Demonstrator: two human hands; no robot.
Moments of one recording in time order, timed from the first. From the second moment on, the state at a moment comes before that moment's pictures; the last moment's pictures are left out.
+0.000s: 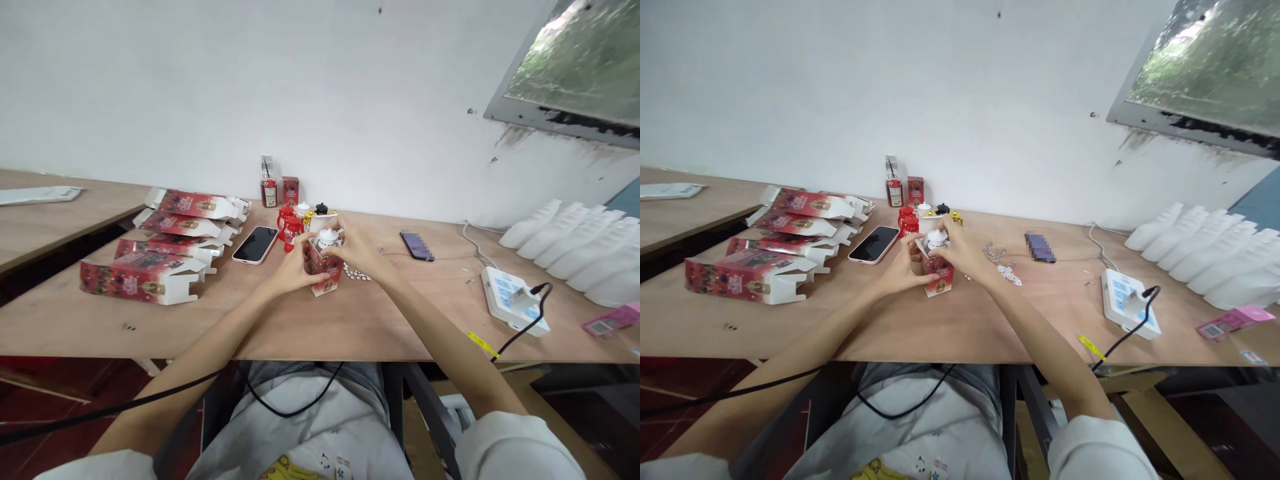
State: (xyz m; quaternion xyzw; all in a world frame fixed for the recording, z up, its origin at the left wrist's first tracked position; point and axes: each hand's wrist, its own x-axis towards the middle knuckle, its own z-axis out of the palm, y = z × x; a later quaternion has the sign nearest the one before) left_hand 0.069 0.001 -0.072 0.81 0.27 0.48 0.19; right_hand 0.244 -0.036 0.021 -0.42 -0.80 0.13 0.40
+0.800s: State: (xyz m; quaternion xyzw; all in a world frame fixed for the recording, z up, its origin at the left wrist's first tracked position) left_hand 0.061 -0.006 -0.052 0.86 0.22 0.43 0.17; right_hand 0.270 -0.007 -0.010 -0.37 -0.68 0.25 0.58
